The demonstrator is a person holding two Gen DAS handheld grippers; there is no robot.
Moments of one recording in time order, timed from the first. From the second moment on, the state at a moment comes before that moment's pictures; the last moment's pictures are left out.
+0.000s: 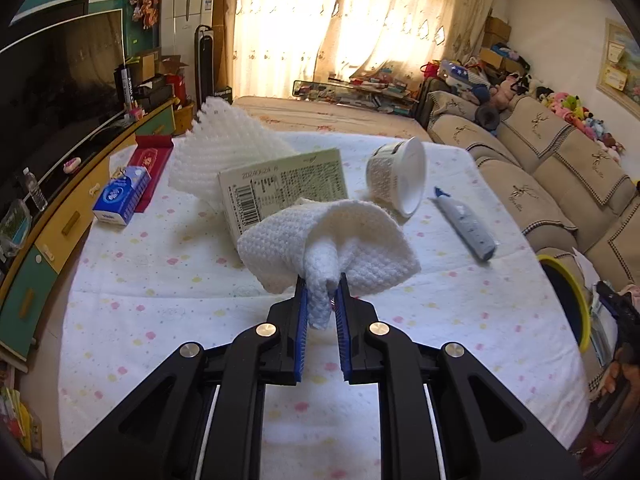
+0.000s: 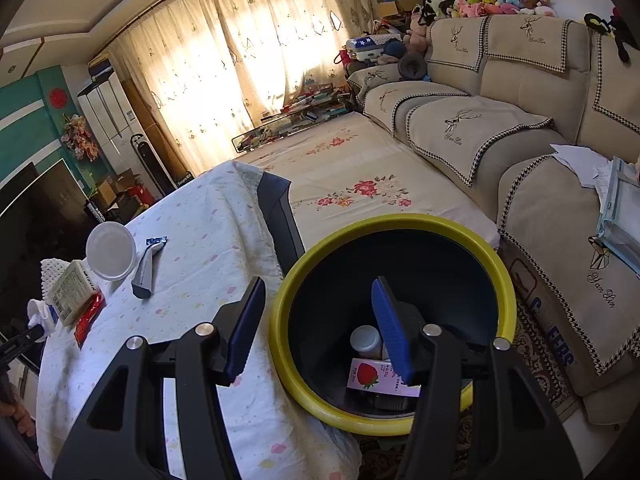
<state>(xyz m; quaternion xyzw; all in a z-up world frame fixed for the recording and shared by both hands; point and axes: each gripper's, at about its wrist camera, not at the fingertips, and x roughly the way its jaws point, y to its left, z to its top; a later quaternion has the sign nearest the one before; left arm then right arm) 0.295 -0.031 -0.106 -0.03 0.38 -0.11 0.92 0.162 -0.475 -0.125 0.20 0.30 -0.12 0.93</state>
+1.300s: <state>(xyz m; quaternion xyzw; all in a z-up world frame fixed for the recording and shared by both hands) 0.262 -0.441 -0.135 0.13 0.44 -0.37 0.81 0.054 -0.622 -0.152 0.30 0.25 -0.22 0.89</state>
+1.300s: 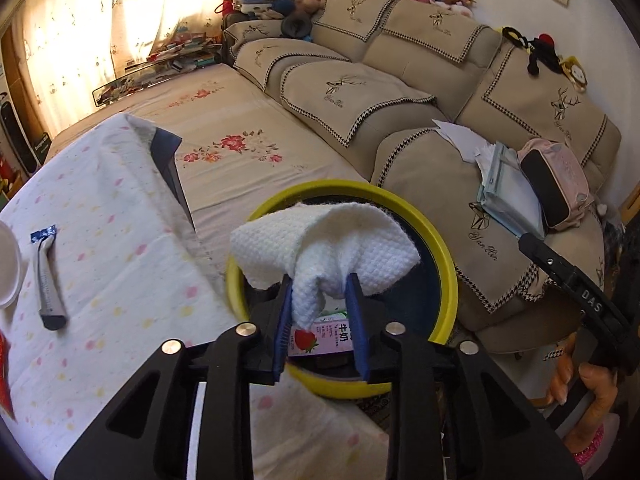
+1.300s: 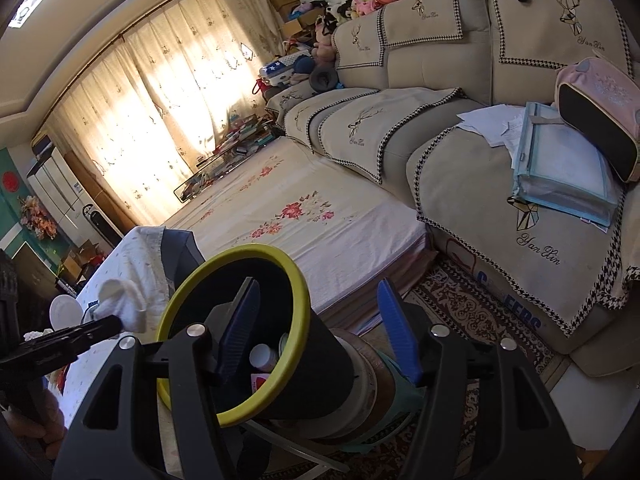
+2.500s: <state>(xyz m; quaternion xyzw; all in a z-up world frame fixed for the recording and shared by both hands) 0.292 -0.077 -0.108 0.03 0.32 -0.11 0.94 0.186 -0.436 -0.105 0.14 0.33 -0.07 0.93</state>
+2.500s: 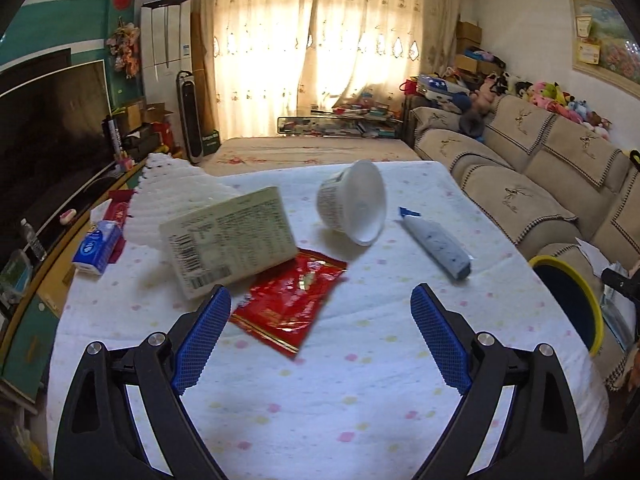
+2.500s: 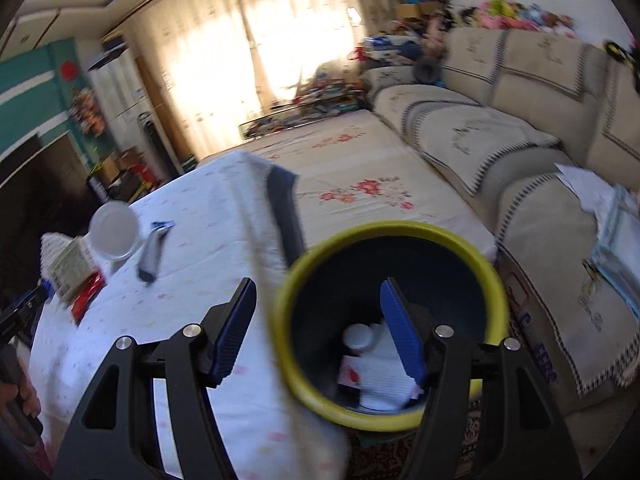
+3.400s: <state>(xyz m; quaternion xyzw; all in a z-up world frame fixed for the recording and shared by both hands) 0.307 -0.035 -0.135 -0.03 0.35 -0.10 0.93 0.398 -0.259 -0.151 -0.06 0.46 0.01 0.88</state>
